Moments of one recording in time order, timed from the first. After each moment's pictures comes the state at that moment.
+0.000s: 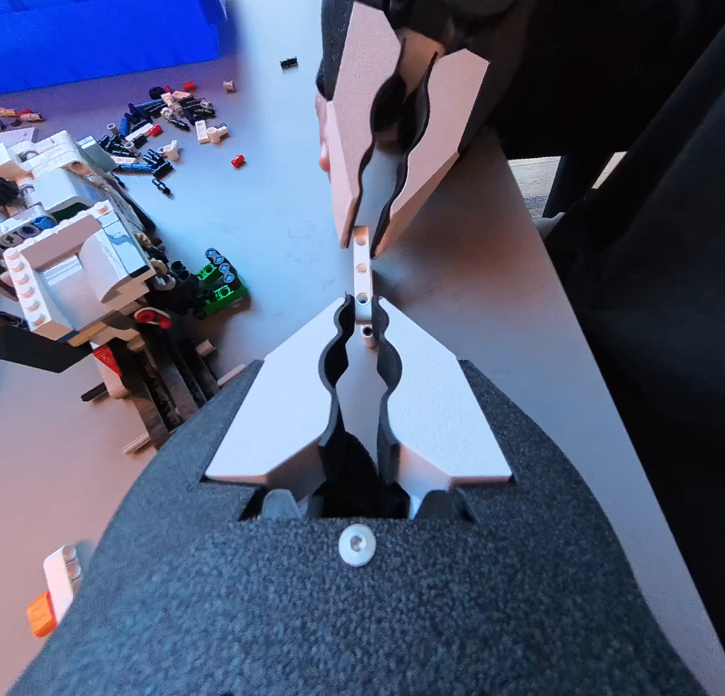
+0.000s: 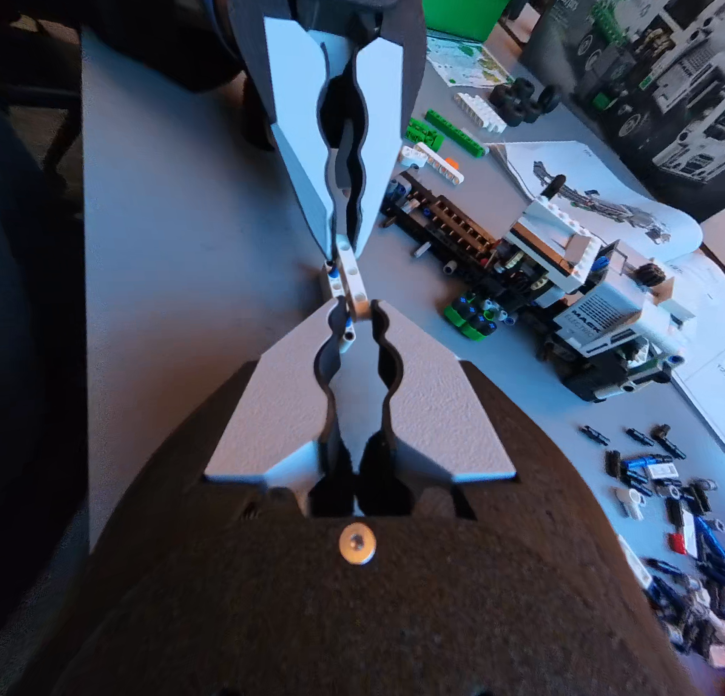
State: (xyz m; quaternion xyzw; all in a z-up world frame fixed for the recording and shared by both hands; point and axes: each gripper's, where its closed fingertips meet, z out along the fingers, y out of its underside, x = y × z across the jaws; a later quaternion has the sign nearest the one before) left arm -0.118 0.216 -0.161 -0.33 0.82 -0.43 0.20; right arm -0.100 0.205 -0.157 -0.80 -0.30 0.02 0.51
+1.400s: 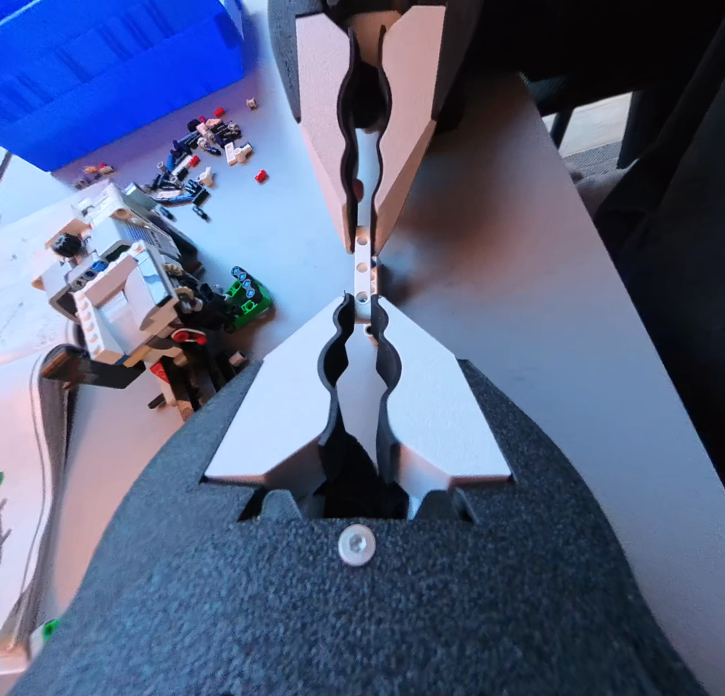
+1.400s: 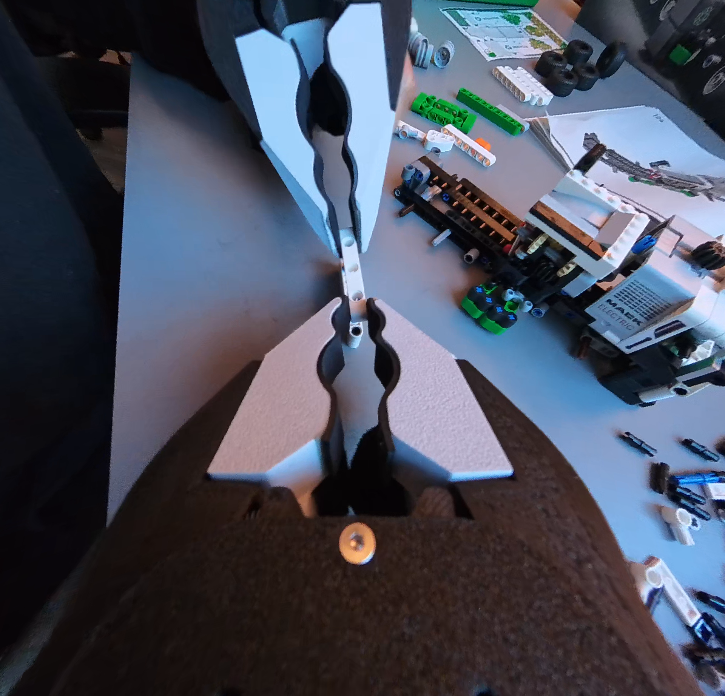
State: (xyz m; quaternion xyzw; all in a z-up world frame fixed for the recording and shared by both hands) left arm -0.113 0.216 -0.162 -0.28 0.84 -0.37 0.28; right arm -0.097 0.203 -0.162 -0.82 -0.31 0.10 0.48
